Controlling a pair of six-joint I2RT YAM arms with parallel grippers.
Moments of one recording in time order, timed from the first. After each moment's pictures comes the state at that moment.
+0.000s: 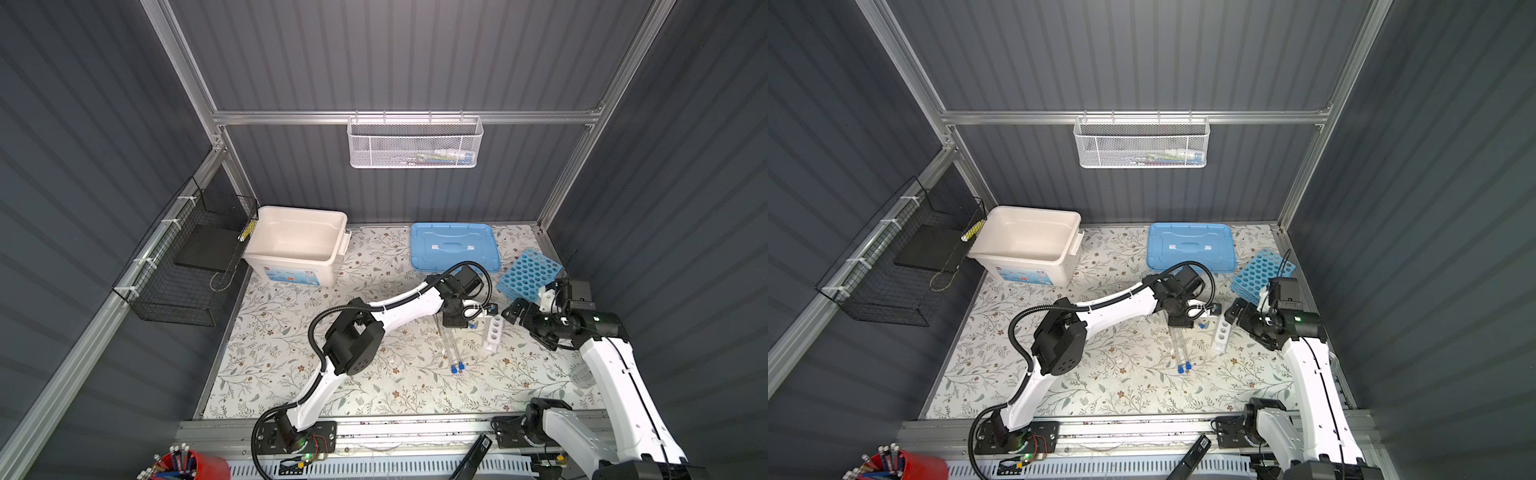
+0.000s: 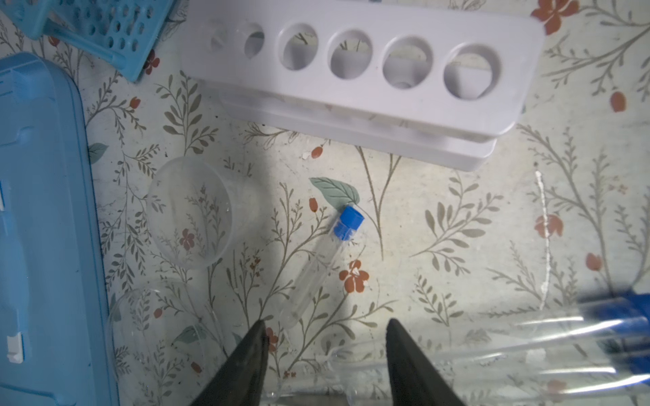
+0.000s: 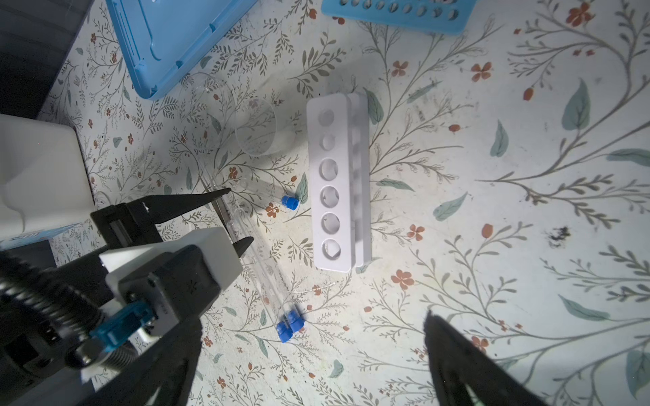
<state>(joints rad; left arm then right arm) -1.01 2.29 1.97 -0.76 0.10 0.79 -0.11 0.94 0.89 -1.02 -0.29 0.47</state>
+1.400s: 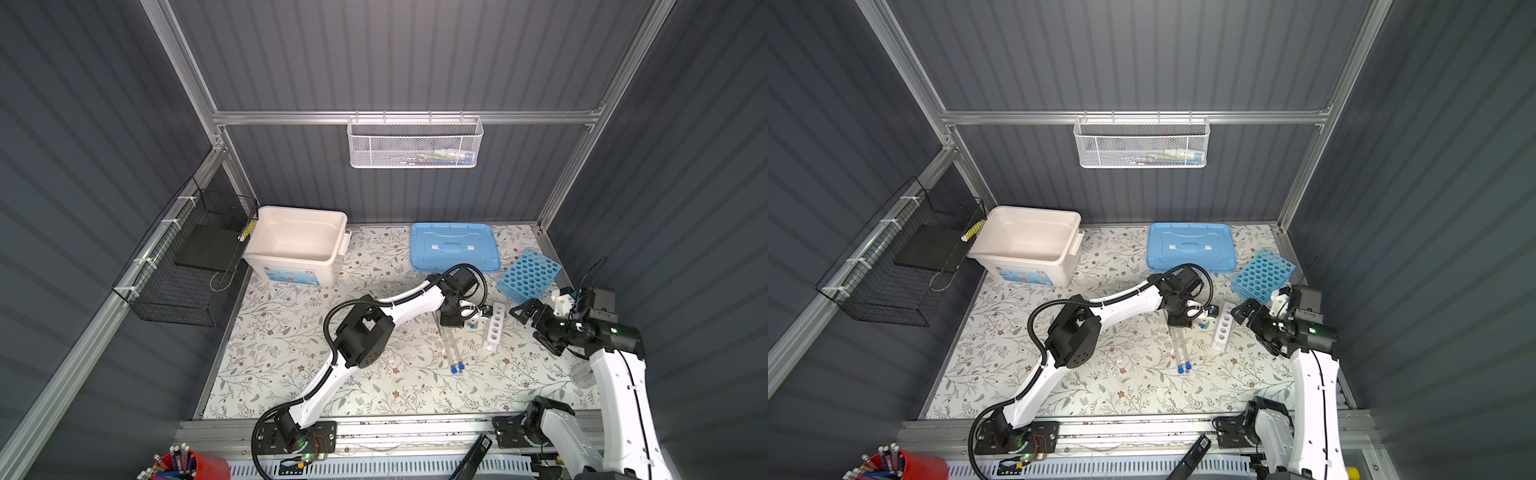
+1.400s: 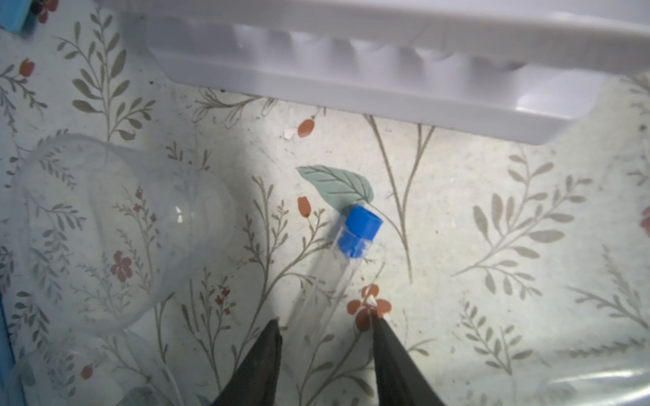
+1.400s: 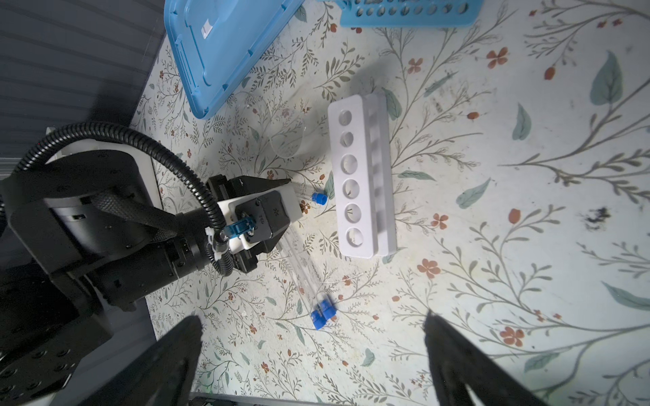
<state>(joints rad) -0.97 2.42 2.06 -0.80 0.16 0.85 -0.30 0.86 0.89 -1.07 -0.49 0.43</state>
